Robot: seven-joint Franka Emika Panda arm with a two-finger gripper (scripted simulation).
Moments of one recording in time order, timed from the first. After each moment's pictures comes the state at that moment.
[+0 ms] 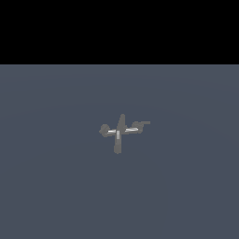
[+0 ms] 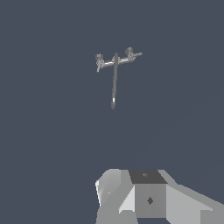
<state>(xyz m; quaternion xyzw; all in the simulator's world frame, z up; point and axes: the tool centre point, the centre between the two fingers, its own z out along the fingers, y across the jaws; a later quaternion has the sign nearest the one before) -0.256 -0.010 0.494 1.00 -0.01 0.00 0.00</state>
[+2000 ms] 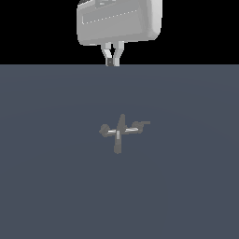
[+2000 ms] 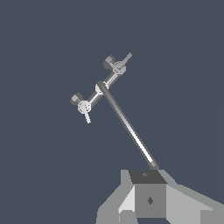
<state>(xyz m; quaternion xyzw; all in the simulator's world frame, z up) -0.090 0.016 0.295 0.95 -0.32 0.00 0.00</state>
